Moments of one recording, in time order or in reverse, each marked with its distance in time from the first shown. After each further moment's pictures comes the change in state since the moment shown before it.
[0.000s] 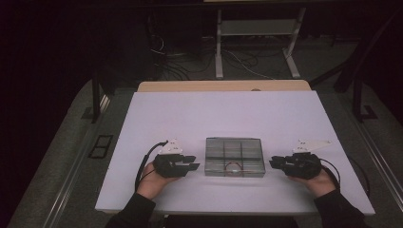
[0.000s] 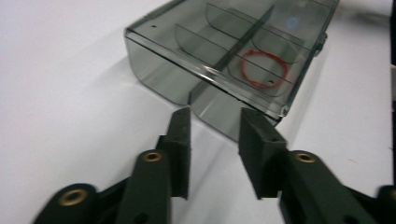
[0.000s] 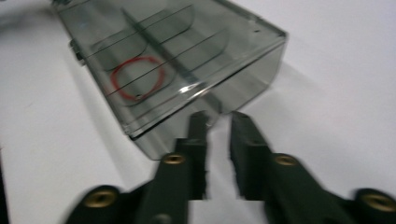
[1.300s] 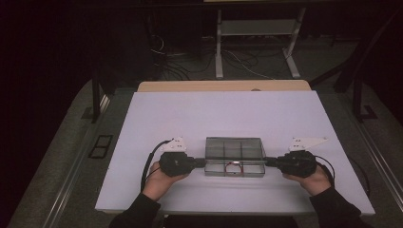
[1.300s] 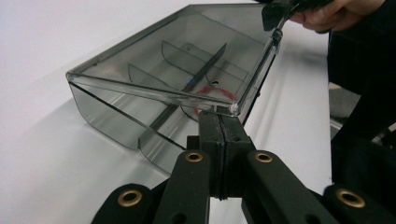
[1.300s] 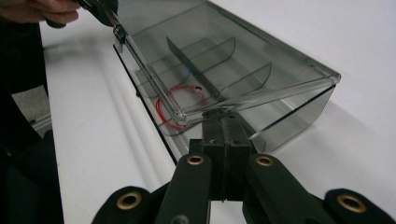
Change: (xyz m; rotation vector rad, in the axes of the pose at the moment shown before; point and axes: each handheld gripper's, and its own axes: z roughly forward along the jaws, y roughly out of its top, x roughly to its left) left arm -0.011 0.016 0.006 -0.083 -0.143 -0.016; right arm 0.014 0.019 0.001 -0.036 0.125 -0.042
